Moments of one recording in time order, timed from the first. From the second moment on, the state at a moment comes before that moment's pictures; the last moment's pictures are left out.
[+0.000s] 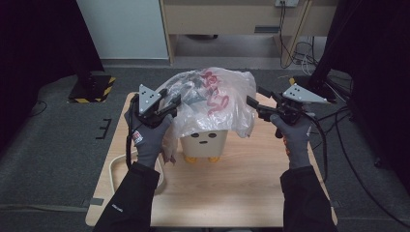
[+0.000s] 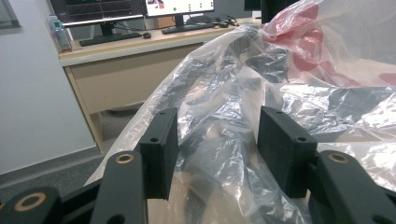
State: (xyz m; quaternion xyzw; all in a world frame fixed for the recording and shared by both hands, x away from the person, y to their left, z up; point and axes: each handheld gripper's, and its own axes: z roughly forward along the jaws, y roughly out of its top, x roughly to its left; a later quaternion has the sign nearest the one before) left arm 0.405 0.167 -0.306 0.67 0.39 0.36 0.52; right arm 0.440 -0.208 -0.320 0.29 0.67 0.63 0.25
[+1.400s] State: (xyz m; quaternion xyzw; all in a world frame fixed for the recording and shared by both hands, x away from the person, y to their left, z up) left arm 0.404 0.176 -0.309 0.66 0.37 0.35 0.56; right arm 0.447 -0.153 -0.283 0.20 0.65 0.70 0.21
